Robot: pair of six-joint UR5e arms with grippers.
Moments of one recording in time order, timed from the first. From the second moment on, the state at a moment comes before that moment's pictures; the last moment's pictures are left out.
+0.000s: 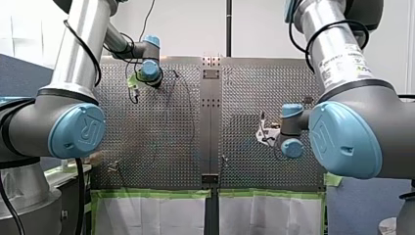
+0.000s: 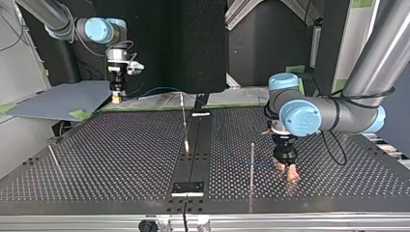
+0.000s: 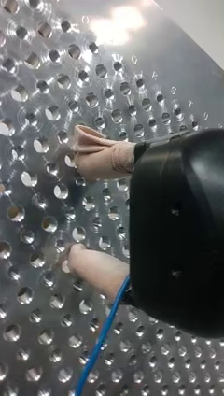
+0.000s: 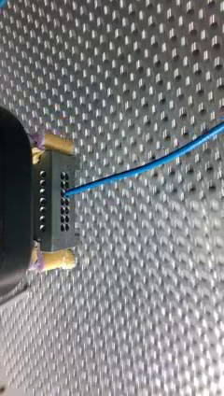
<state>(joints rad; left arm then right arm) -0.13 -1.86 -1.46 -3.00 -1.82 -1.92 1.87 -0.98 1.96 -1.16 1.54 1.69</state>
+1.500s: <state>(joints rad) -0.06 -1.79 -1.55 -3.01 -1.57 -2.18 1.87 -0.98 1.97 -1.17 1.54 1.68</state>
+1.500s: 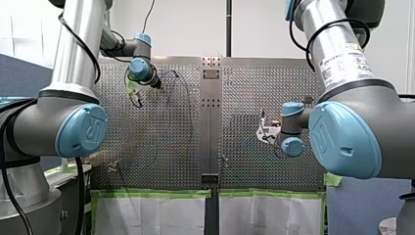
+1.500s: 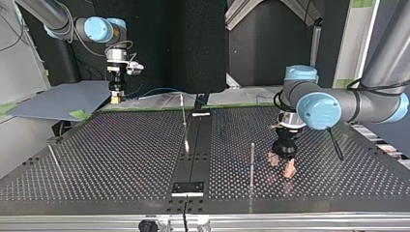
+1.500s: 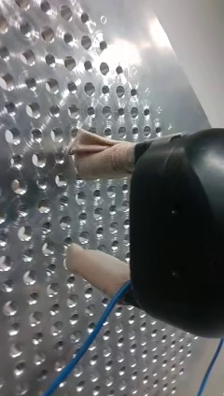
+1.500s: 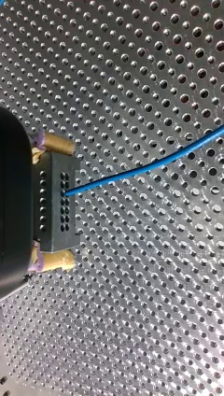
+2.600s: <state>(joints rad) -0.02 -1.75 -1.60 -2.98 -1.34 -2.36 1.87 -0.98 1.97 -1.17 1.54 1.68</state>
